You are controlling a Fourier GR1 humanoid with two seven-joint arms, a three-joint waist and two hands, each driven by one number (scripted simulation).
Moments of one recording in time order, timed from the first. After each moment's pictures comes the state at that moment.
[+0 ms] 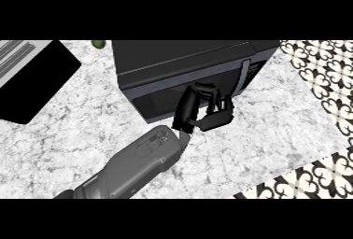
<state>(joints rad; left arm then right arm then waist) -0.85 0.00 -0.78 -0.91 0.73 0.60 -0.41 0.25 -0.55 -0.37 -1.86 -0.47 0.56 -0.48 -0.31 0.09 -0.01</state>
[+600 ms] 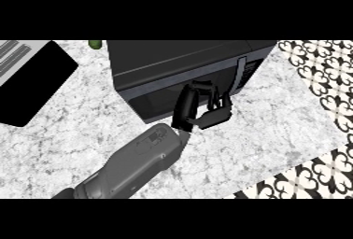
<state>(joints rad) -0.86 0.00 -0.78 -0.88 0.82 0.59 -0.52 0.19 -0.62 -0.42 -1.81 -0.53 0.58 -0.46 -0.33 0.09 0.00</state>
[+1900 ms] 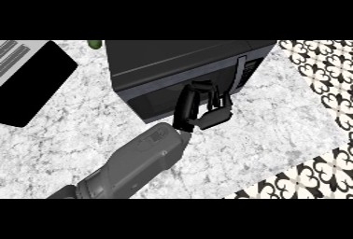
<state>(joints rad) -0.89 0.00 -0.83 -0.84 0.95 0.58 -0.67 0.07 -0.78 -0.53 -1.66 -0.54 0.60 -0.44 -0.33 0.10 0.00</state>
